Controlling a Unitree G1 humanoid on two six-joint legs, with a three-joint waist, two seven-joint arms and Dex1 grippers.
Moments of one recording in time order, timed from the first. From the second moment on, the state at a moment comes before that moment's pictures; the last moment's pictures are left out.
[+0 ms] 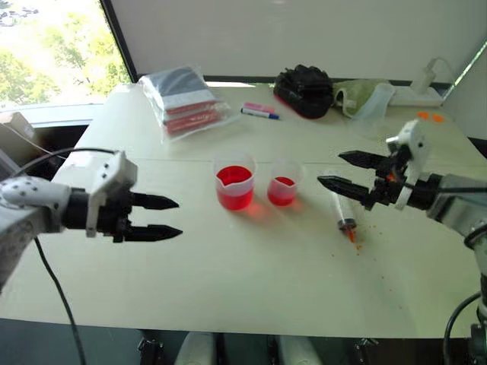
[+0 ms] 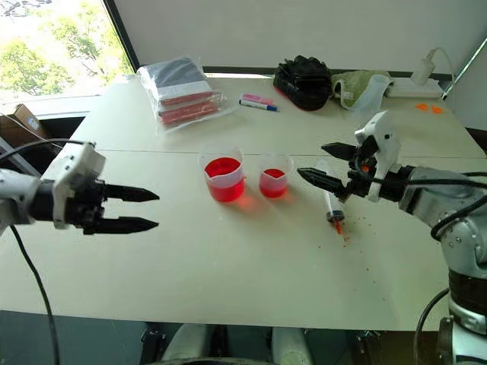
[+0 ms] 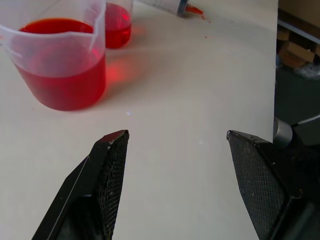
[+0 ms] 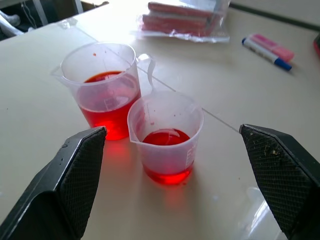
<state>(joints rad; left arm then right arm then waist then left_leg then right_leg) -0.43 1.14 0.13 -0.25 -0.80 0.78 -1.30 -0.52 -0.95 -0.22 -0.30 0.76 1.03 0.74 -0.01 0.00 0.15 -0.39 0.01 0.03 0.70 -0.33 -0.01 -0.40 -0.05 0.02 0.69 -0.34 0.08</state>
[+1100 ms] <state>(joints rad) -0.80 0.83 -0.10 -0.05 -0.66 0.75 -1.48 -1.26 -0.98 0.66 0.33 0.27 1.46 1.09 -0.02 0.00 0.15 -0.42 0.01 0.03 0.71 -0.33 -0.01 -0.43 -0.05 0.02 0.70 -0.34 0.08</state>
